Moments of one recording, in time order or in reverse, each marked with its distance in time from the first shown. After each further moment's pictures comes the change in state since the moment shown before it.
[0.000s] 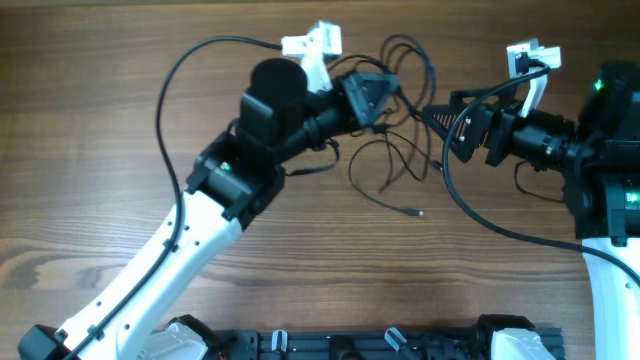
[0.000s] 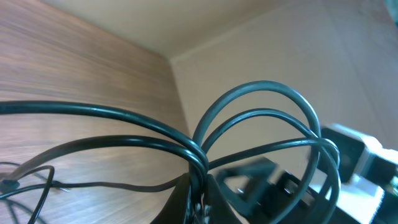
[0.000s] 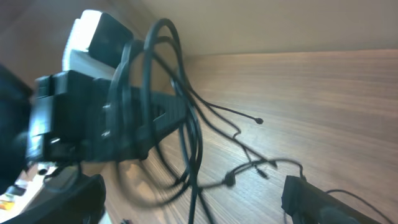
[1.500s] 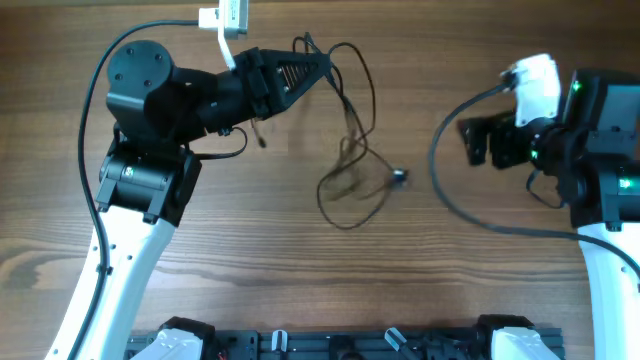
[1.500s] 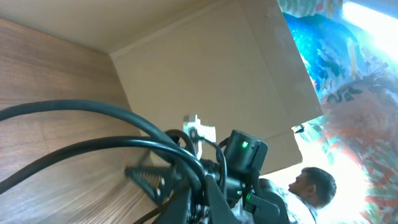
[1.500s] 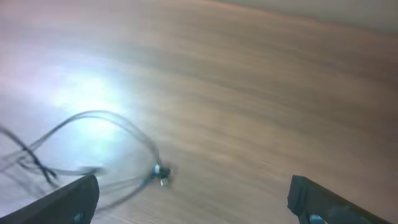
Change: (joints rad) left arm 0.368 -0.130 -0.006 0.087 0.554 -0.124; right arm 0.005 0.041 0.000 -0.232 0.628 -0.446
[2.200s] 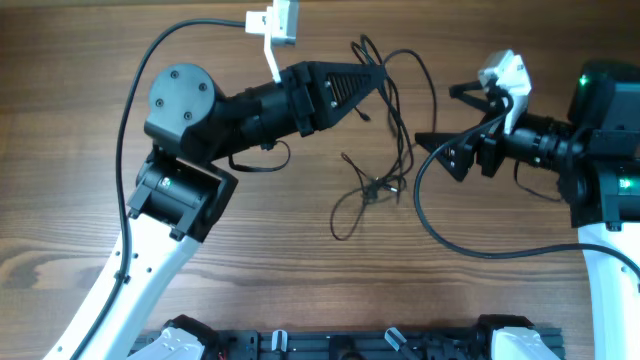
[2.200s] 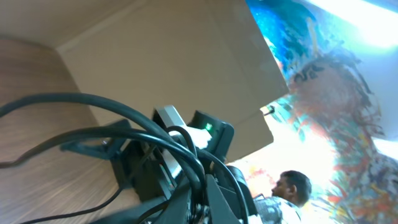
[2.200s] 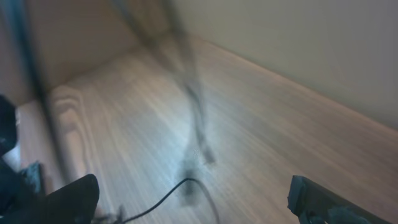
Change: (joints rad) left arm -0.217 -0.003 0.000 0.177 -0.123 -0.074; right arm 0.000 0.000 0.000 0.154 -0.586 -0.109
